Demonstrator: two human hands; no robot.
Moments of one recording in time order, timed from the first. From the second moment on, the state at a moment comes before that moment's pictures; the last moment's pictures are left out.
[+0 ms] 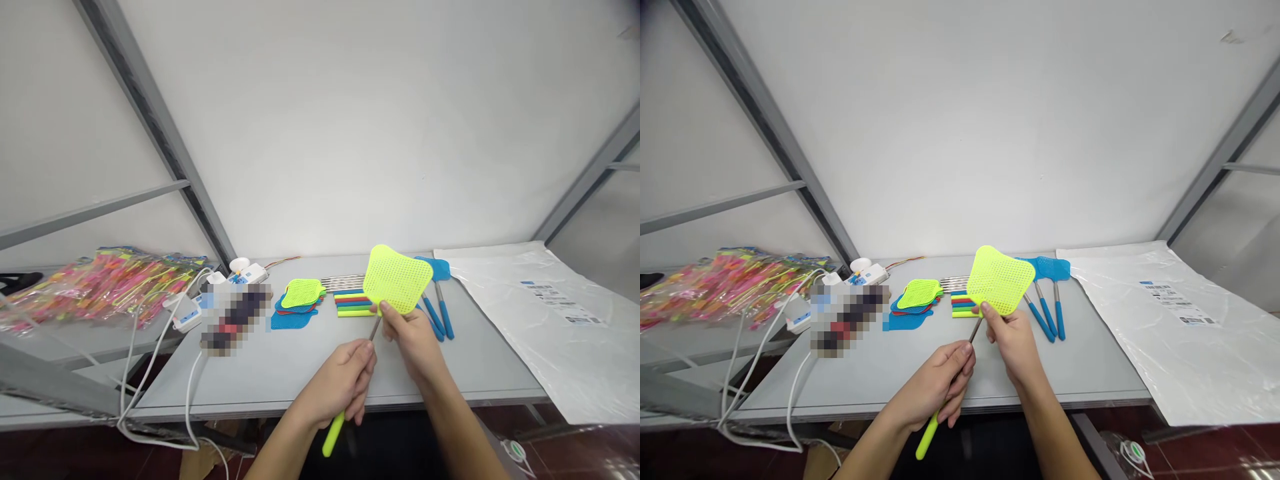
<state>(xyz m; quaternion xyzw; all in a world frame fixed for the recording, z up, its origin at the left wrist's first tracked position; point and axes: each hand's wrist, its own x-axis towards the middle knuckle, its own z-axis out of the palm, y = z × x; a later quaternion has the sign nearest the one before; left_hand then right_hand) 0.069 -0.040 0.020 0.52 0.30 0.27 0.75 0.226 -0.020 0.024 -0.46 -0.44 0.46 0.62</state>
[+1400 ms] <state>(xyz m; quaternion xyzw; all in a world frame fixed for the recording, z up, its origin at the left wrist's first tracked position) 0.043 -0.073 0.042 0.68 0.42 0.17 0.58 0.247 -0.059 0.026 -0.39 -0.49 0.57 0.53</state>
